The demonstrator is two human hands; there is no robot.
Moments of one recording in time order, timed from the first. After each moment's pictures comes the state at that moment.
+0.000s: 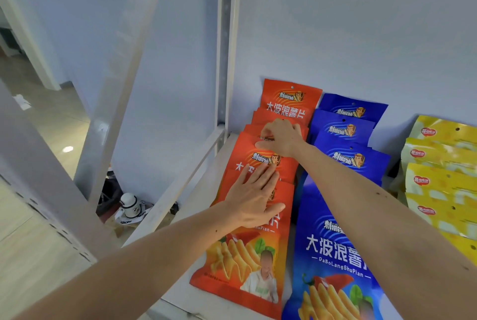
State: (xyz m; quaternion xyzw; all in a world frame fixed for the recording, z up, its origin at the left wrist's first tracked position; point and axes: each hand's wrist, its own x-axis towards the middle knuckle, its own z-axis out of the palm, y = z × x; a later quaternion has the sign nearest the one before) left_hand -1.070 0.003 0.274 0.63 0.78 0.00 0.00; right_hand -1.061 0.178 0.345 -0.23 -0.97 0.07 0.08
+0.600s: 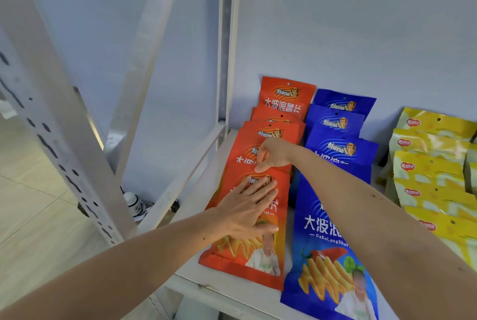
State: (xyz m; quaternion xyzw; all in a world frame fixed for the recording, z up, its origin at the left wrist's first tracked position) left_hand -1.053 -0.049 0.264 0.70 0.71 -0.08 0.02; right_hand -1.034 0.139 0.341 -0.18 -0.96 0.17 -0.12
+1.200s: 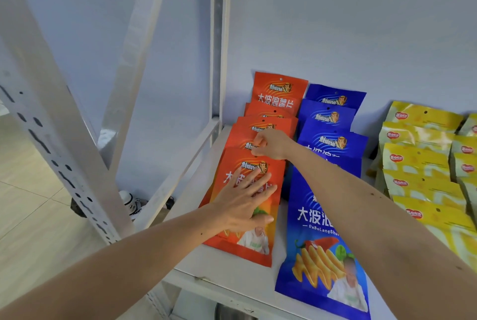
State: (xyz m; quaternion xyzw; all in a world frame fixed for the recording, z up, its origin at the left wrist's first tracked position) left_hand -1.048 -0.047 0.263 0.68 0.73 -0.07 -0.01; right_hand -1.023 0.138 0.338 -0.23 -0.96 0.18 0.00
